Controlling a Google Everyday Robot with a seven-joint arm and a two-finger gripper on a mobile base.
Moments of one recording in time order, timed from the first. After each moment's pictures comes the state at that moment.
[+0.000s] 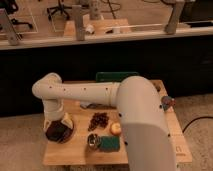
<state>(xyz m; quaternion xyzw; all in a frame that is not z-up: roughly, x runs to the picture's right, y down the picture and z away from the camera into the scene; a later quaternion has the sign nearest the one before) -0.242 0.198 0.741 -0.30 -0.37 -0.66 0.58</state>
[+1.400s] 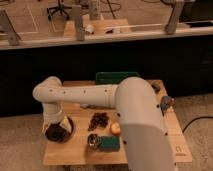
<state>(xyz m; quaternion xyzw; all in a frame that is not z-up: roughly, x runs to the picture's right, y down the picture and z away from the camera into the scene) -0.255 0.214 0.749 -0.30 -0.37 -0.64 0.61</state>
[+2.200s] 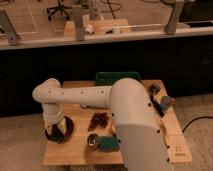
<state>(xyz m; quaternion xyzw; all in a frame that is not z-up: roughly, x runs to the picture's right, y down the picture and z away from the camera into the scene) -0.260 0.223 0.764 -0.32 -0.37 -0.63 0.61</state>
